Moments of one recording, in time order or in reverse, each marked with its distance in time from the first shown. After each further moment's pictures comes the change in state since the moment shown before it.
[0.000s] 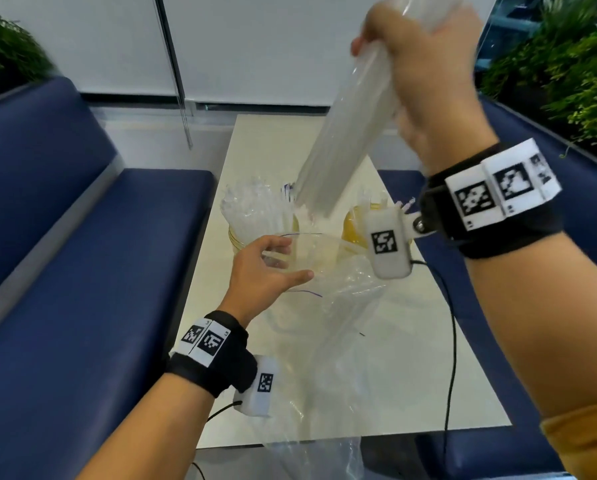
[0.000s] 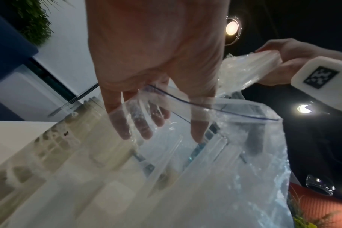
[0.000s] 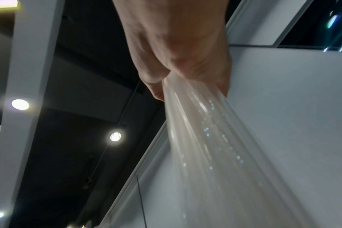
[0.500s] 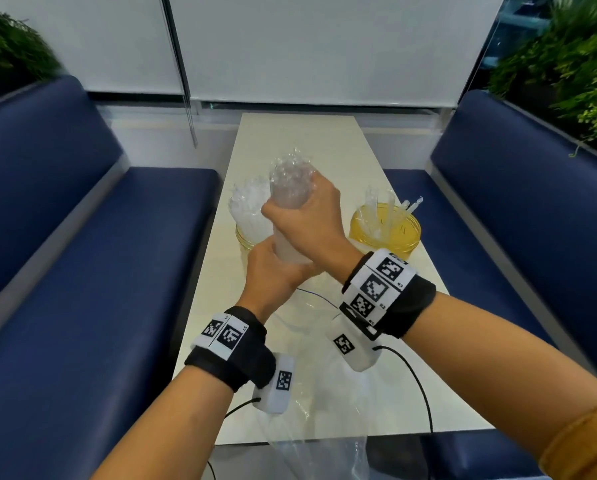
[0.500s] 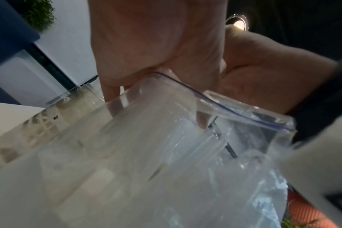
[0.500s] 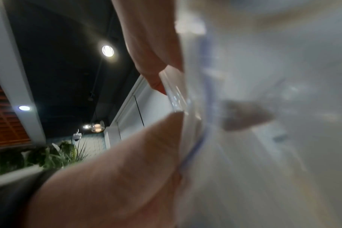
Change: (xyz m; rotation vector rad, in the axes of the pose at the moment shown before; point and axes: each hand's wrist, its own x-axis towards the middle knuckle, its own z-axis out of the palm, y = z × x) left_hand 0.002 0.008 0.009 -0.032 0.013 0.040; right_hand -0.119 0.097 0.056 -0.229 -0.237 0.216
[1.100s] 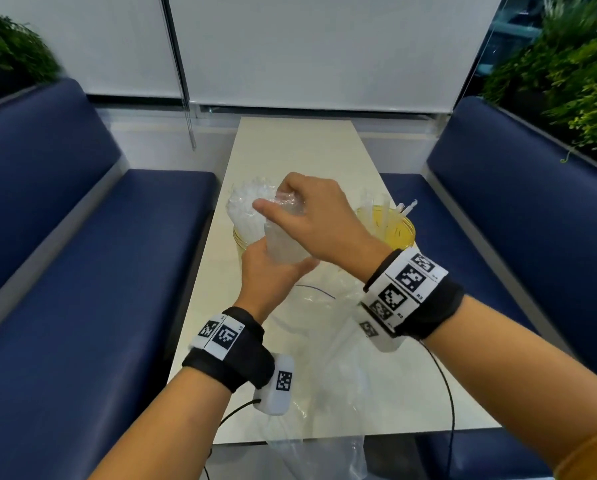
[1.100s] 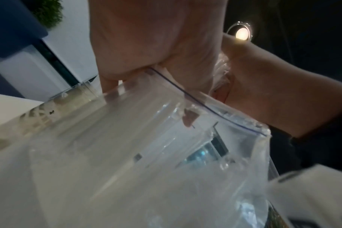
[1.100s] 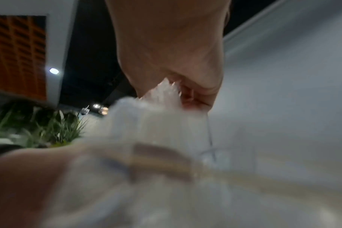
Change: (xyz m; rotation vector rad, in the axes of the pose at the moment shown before) left_hand -0.009 0.008 0.000 -0.068 0.056 -0.024; right_hand 0.006 -0.007 -0.031 -0.519 -0.276 -0.253
